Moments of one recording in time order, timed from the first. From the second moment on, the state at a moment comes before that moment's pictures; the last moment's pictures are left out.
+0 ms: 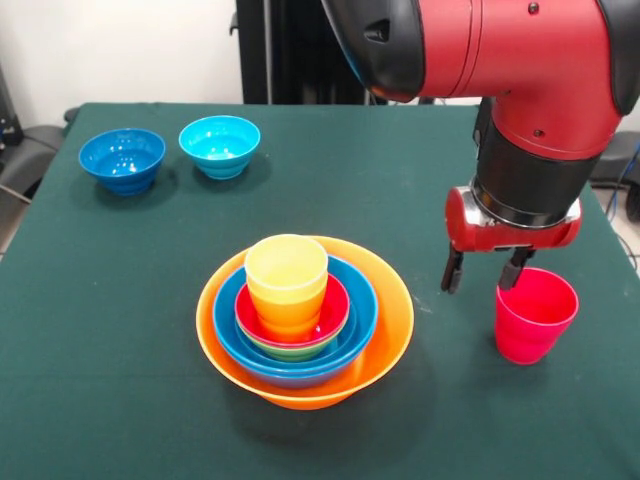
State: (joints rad) arm -0.12 -0.32 0.22 0.98 -0.29 1.03 1.78
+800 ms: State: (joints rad) arm -0.11 -0.29 0.26 0.98 -0.30 1.03 1.78
